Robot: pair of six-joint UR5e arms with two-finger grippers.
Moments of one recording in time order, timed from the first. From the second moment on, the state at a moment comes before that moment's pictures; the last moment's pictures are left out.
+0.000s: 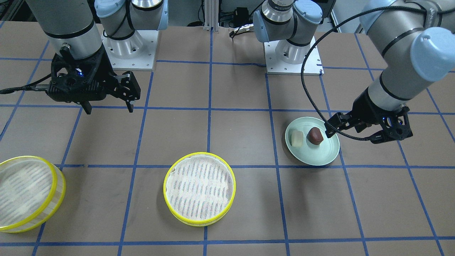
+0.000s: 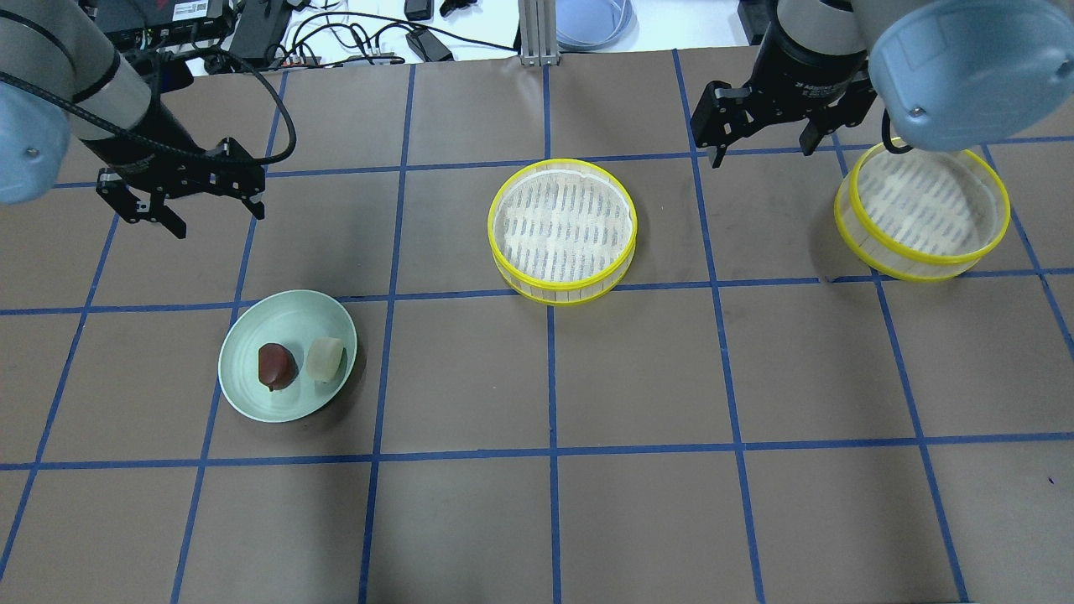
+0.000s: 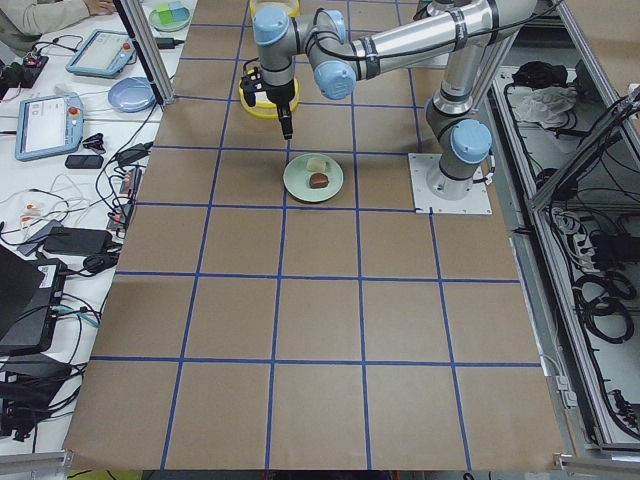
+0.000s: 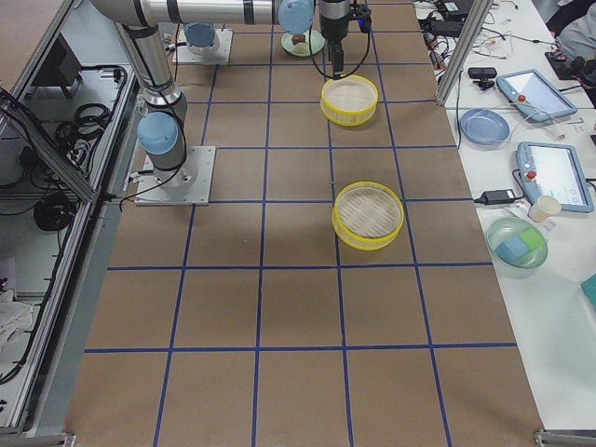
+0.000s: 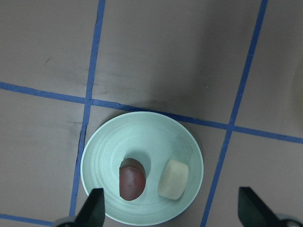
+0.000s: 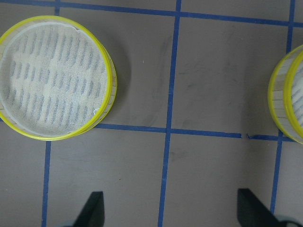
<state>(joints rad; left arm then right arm) -1.32 -1.72 -1.68 -1.38 1.54 0.04 1.61 -1.51 1.55 -1.73 -1.59 -0.04</state>
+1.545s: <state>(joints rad) -1.38 -1.90 -1.83 -1.41 1.58 0.20 1.21 -1.29 1.54 -1.87 -1.57 -0.33</state>
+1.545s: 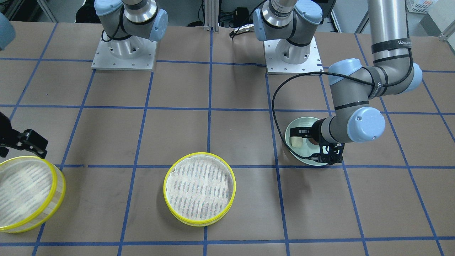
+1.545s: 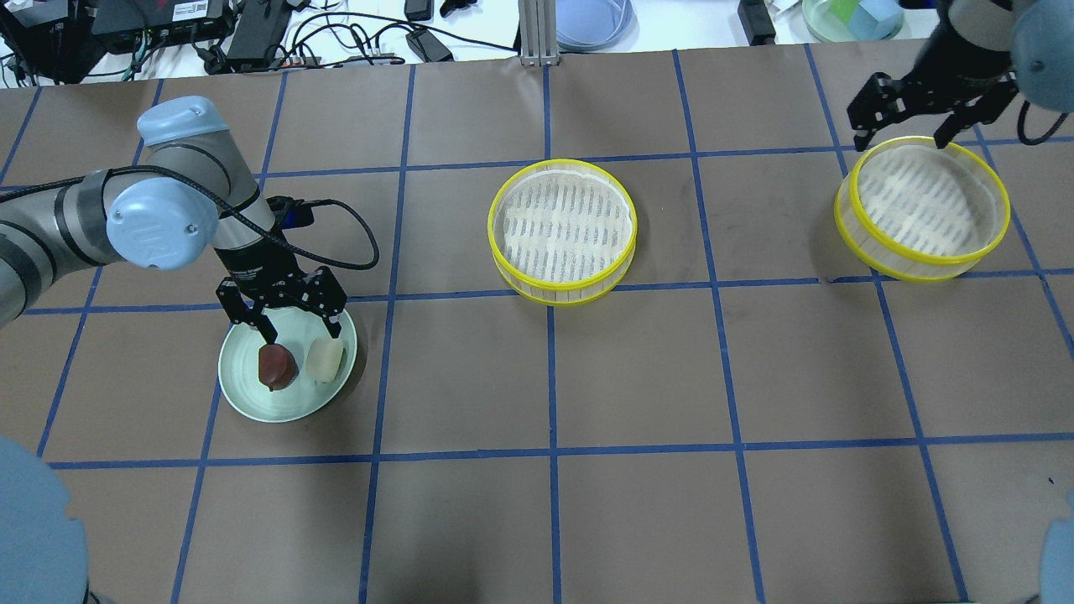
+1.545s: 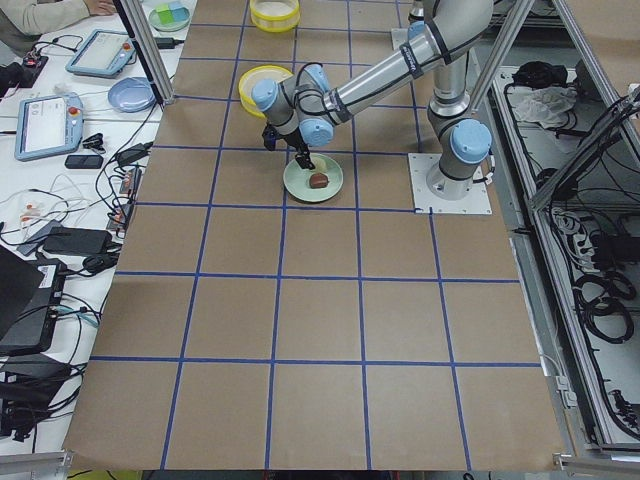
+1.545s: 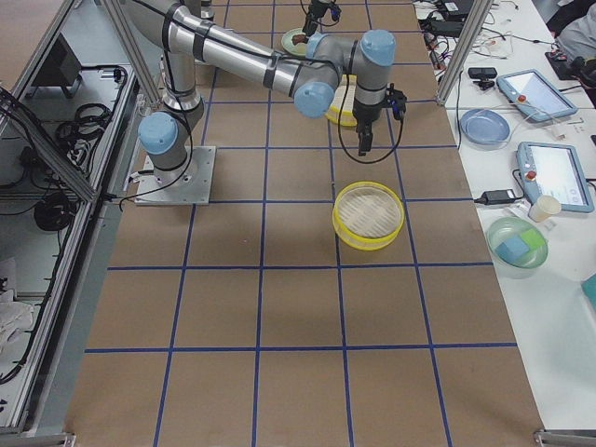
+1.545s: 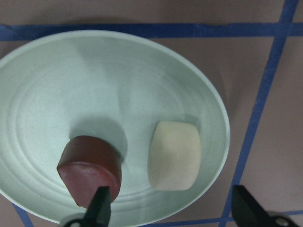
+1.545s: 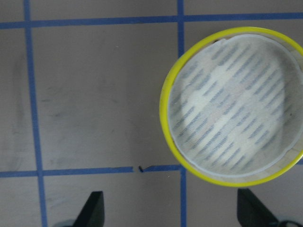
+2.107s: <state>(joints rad) -1.38 -1.92 -1.83 -1.40 1.58 0.20 1.04 -1.14 1.54 -2.10 -1.54 -0.43</state>
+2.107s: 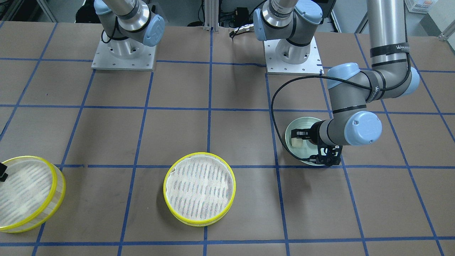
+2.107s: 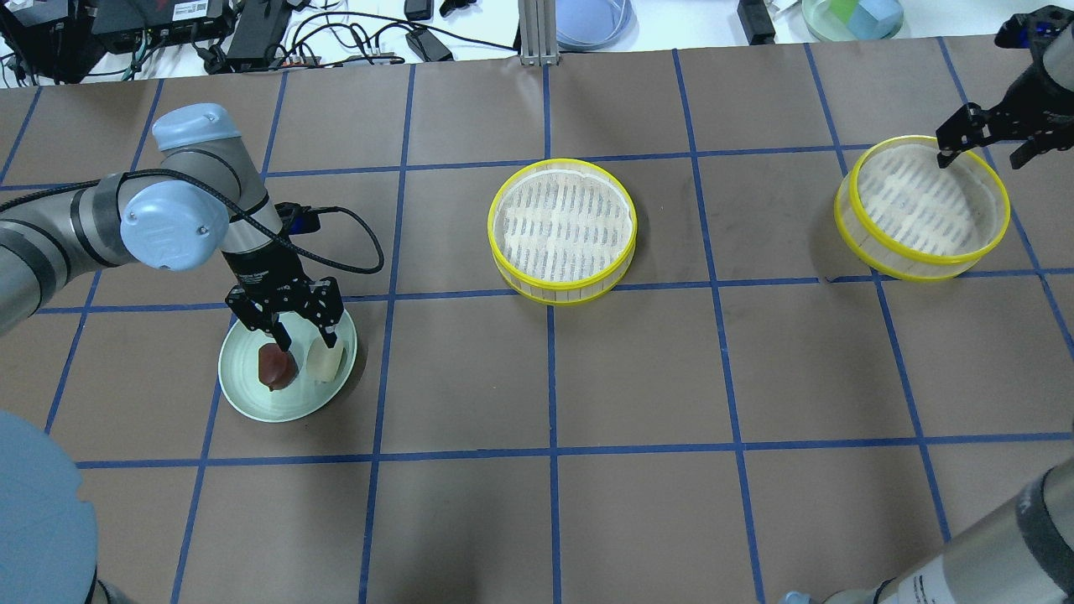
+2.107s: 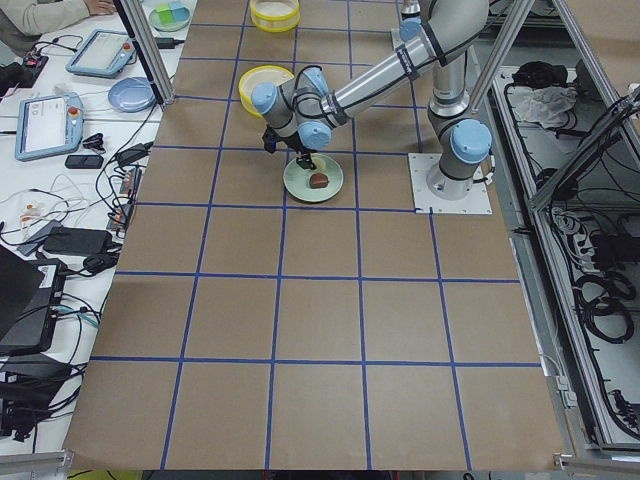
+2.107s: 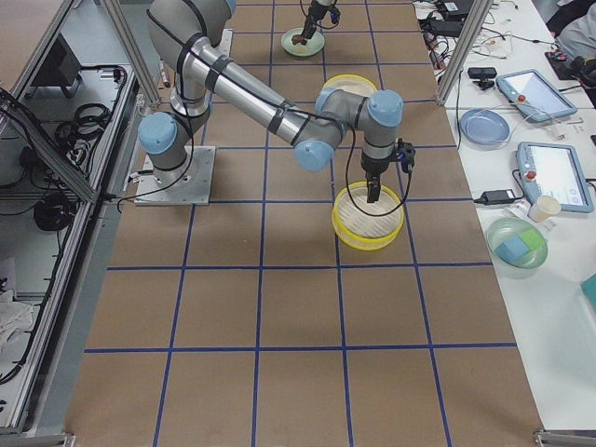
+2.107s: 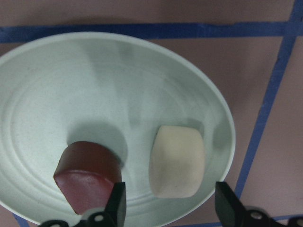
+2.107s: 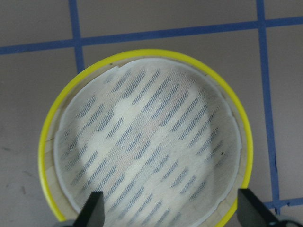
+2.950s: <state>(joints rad) -1.38 -1.97 -1.81 -1.40 1.57 0.19 0.97 -0.98 1.49 -2.20 -1.52 -0.71</state>
